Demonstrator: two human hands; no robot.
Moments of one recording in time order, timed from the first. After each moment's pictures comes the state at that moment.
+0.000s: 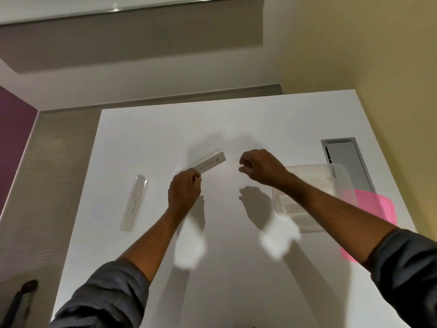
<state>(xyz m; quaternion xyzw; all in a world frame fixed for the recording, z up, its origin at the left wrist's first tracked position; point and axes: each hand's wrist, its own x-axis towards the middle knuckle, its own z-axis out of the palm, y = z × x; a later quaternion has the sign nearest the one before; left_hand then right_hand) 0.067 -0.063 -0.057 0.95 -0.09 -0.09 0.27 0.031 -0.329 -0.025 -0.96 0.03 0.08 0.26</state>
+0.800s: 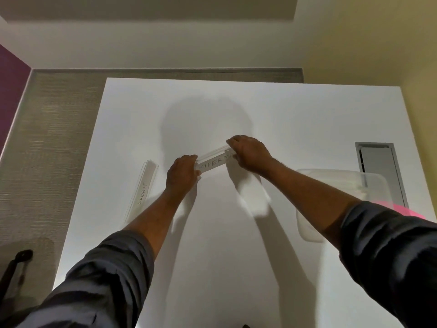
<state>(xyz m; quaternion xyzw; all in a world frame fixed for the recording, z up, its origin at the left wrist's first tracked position) 0.140 -0.005 -0.122 0.96 -0.09 -0.17 0.21 0.136 -0.255 -0.100 -0.98 -0.10 0.12 0.09</state>
